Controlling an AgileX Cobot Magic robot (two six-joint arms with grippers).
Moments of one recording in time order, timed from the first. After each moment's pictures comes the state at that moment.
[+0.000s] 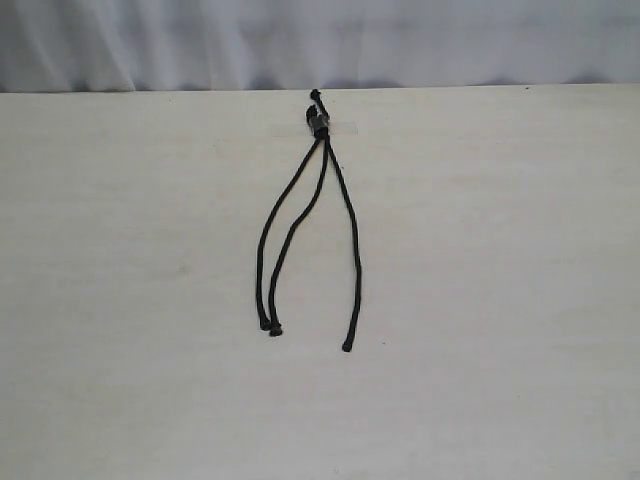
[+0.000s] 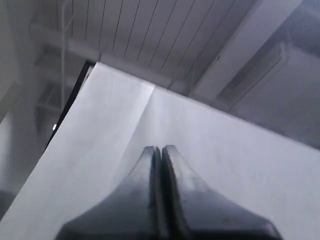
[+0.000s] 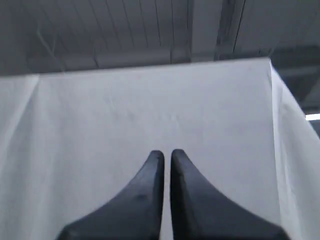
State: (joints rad) left arm 0.09 0.00 0.00 0.00 -0.87 -0.35; right arm 0.04 0.00 0.00 0.07 -0.77 0.01
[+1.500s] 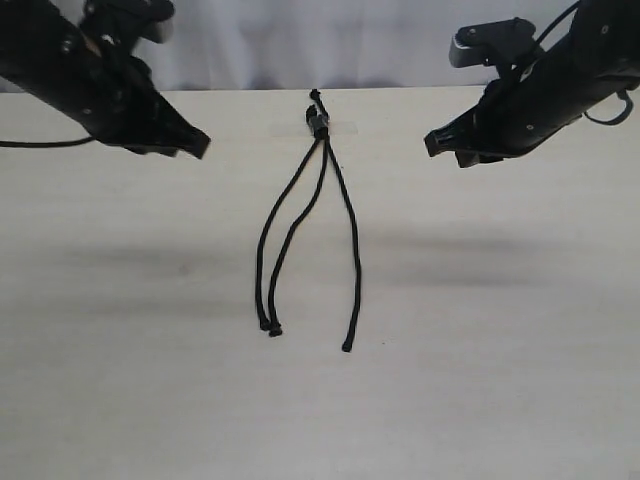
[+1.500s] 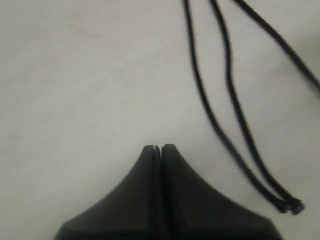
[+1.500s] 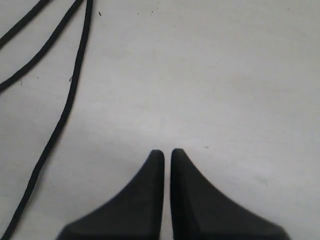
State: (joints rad) left arm -0.20 1.70 -1.20 -0.21 0.63 0.31; right arm 0.17 1.79 -1.26 0.14 0.62 -0.20
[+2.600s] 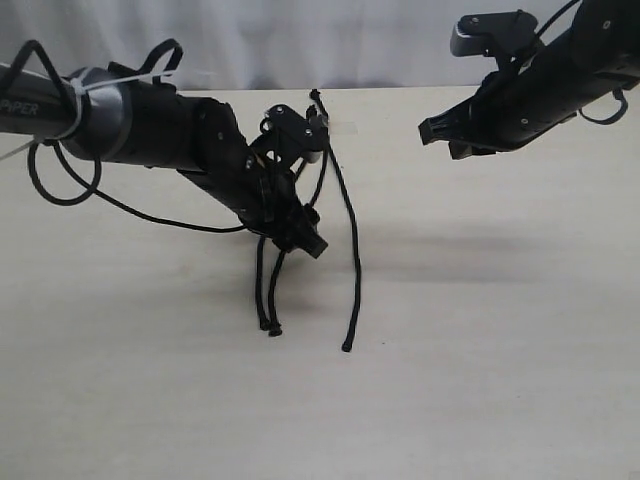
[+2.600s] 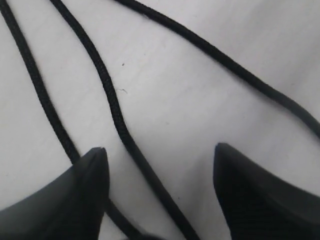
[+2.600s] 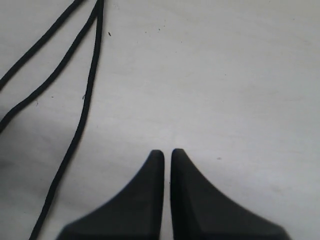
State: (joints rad) left arm -0.43 2.09 -1.29 -0.33 0.38 0.52; right arm 0.17 1.79 -1.26 0.20 0.59 -0.20
